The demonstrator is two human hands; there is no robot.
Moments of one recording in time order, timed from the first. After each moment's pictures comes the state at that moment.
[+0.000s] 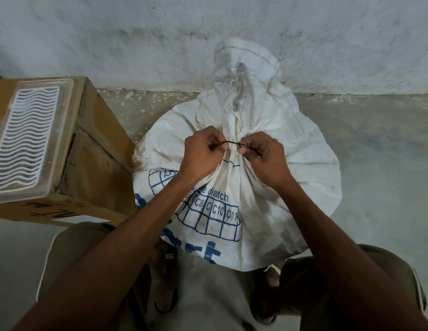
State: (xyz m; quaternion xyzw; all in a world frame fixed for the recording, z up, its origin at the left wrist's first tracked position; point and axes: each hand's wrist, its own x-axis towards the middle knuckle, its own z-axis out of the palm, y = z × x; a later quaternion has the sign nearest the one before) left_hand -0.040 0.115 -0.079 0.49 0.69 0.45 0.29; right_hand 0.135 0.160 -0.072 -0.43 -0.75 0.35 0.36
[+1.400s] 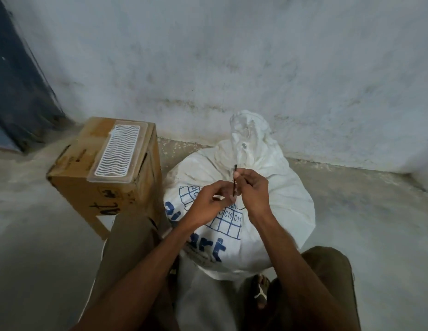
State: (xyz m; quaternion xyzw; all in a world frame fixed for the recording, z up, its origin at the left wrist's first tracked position) left_hand -0.028 -0.038 -0.015 0.51 0.54 0.52 0.42; right_hand 0.101 0.026 0.022 -0.45 -0.54 0.54 0.47
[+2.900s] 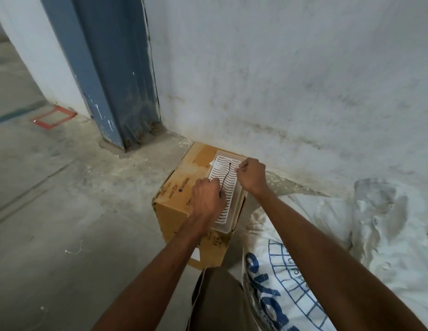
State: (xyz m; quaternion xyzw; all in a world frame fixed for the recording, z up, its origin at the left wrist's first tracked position) left_hand -0.316 -0.052 -0.004 0.39 0.88 0.26 -0.04; right_hand -0.267 0.096 0.026 -0.43 -0.82 0.33 0.21
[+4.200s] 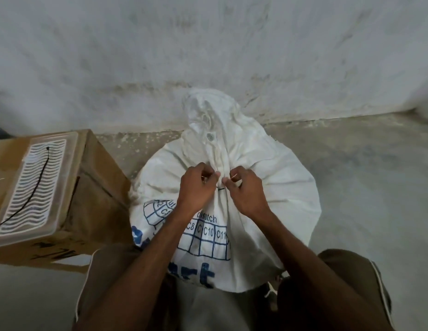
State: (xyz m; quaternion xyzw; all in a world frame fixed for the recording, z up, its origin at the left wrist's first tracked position) left_hand -0.014 0.094 -0.047 0.53 0.71 0.40 0.24; right_hand 0.139 0.126 -0.063 -0.56 -0.71 0.30 0.31
